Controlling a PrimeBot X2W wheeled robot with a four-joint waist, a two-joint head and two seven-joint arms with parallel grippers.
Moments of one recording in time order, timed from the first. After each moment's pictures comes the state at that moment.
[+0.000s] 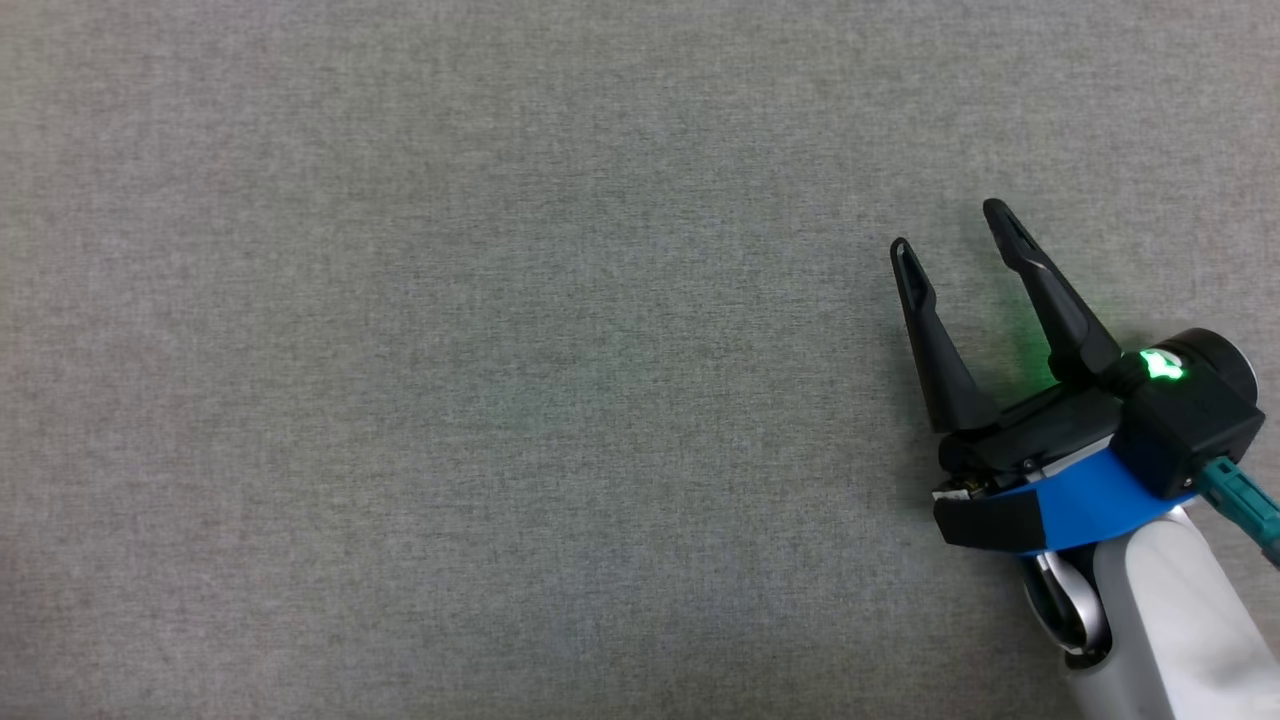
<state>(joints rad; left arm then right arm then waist) -0.55 0.54 0.37 0.48 -0.58 0.13 0.43 -0.34 -0.16 0.18 -0.04 0.15 0.13 -0.16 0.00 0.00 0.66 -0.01</state>
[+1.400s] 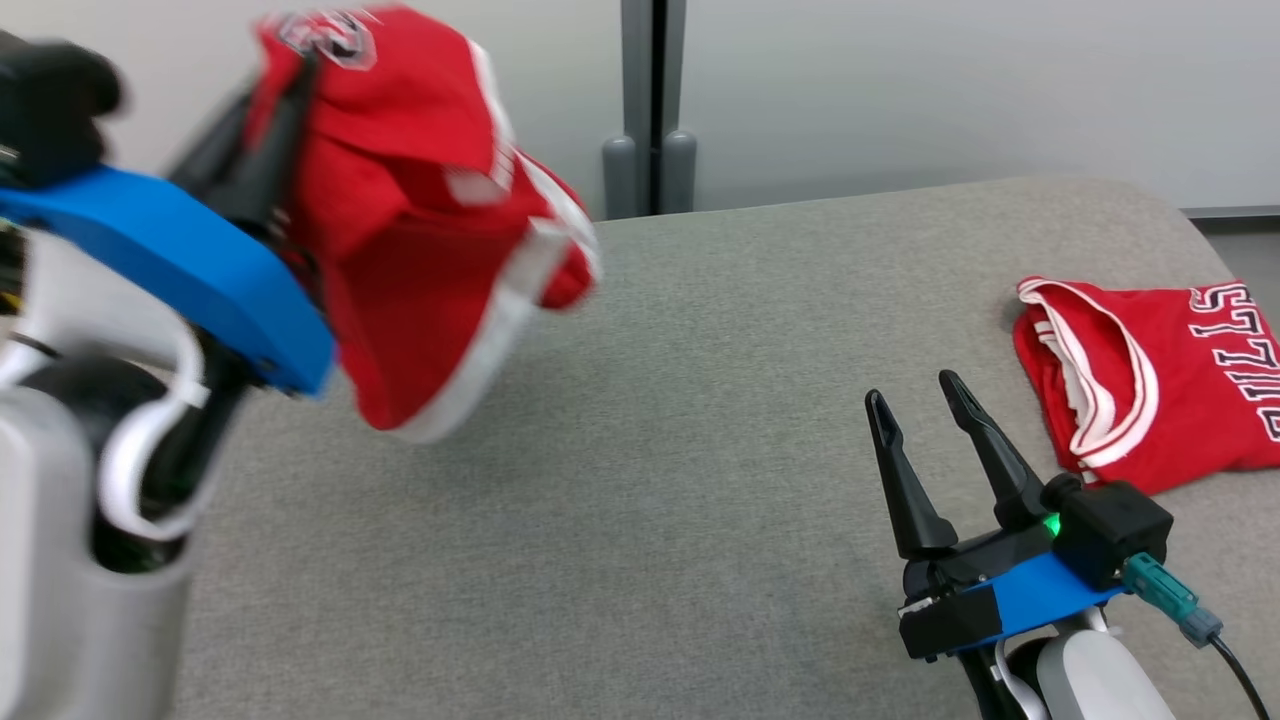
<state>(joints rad) -0.59 0.37 -0.17 -0.24 -0.55 -0.02 0.63 -0.18 -0.09 0.18 0.13 0.23 0.13 -0.23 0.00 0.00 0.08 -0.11</state>
